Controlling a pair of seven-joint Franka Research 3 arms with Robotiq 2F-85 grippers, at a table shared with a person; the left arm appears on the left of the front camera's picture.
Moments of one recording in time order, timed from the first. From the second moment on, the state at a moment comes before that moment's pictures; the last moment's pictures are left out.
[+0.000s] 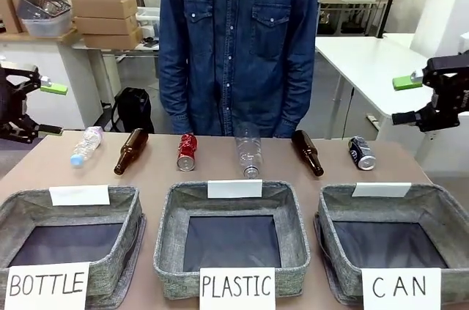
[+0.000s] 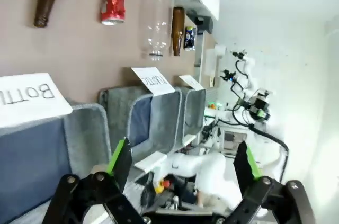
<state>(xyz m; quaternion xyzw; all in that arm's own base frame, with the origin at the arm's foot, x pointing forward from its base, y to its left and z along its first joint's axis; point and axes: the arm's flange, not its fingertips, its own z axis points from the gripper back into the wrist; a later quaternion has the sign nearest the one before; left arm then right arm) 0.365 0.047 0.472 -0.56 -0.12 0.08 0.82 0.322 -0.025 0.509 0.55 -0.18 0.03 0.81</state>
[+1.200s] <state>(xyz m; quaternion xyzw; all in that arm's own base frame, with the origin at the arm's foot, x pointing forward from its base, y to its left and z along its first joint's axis) 0.429 -0.092 0.477 -0.39 -0.10 -0.02 0.92 0.310 -0.017 0.520 0.53 -0.18 0.07 0.82</state>
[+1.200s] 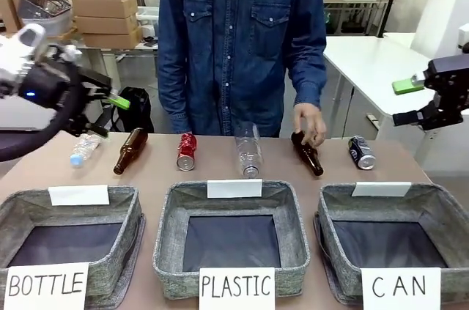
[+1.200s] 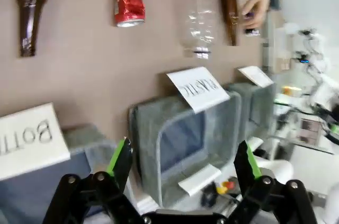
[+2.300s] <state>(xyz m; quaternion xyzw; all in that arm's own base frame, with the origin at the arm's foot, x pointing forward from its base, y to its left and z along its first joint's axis) 0.505 -0.120 0.449 -0.40 -0.07 0.04 0.91 0.311 -0.017 0.521 0.54 -0.18 0.07 0.82</state>
